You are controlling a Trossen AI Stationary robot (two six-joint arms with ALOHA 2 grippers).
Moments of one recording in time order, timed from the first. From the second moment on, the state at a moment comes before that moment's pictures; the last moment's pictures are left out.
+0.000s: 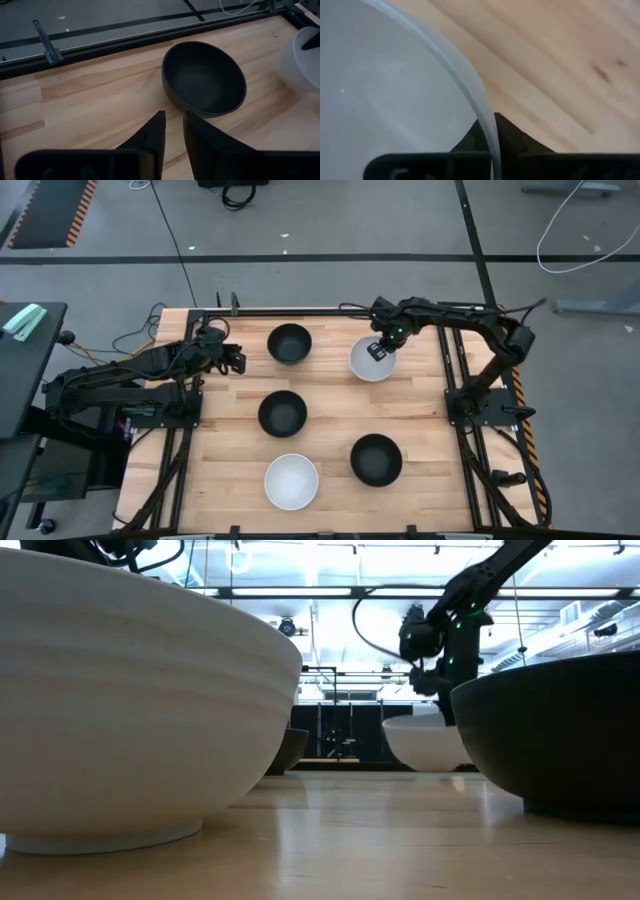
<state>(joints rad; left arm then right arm) 0.30 0.72 0.62 -0.60 -0.48 -0.67 -0.63 1.60 1.09 -0.90 0.01 0.31</state>
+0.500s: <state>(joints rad) 0.30 0.72 0.62 -0.60 -0.49 -0.66 -0.21 1.25 1.09 -1.12 -0.14 0.67</state>
